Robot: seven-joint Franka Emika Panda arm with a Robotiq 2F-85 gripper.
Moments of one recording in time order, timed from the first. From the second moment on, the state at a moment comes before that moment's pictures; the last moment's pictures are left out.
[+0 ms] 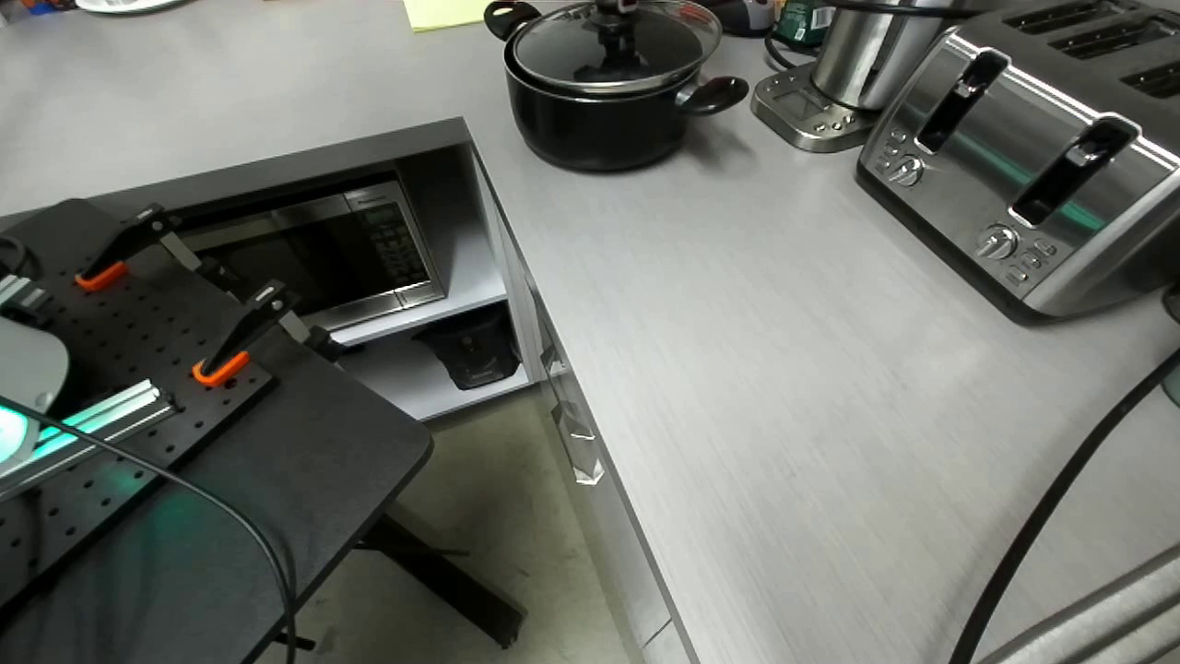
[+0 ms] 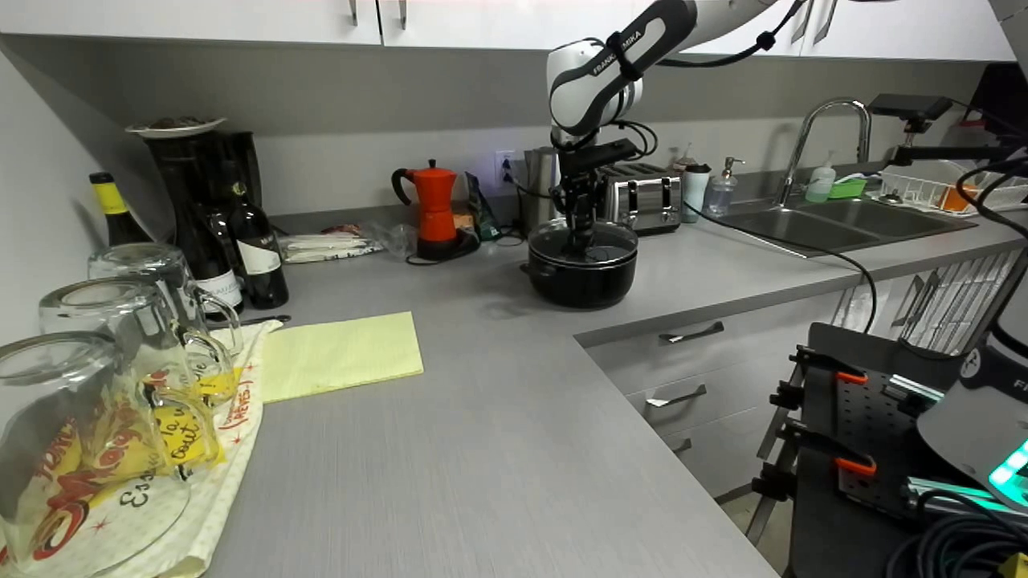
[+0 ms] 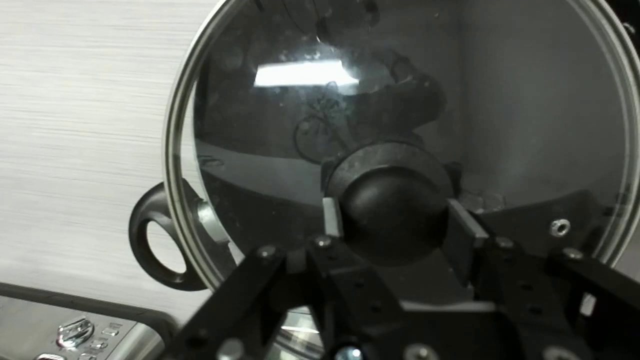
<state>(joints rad) -0.09 0.65 -0.21 -1.52 -0.09 2.14 0.40</state>
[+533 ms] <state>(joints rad) -0.08 0.66 -0.21 -1.52 -0.09 2.15 0.40</state>
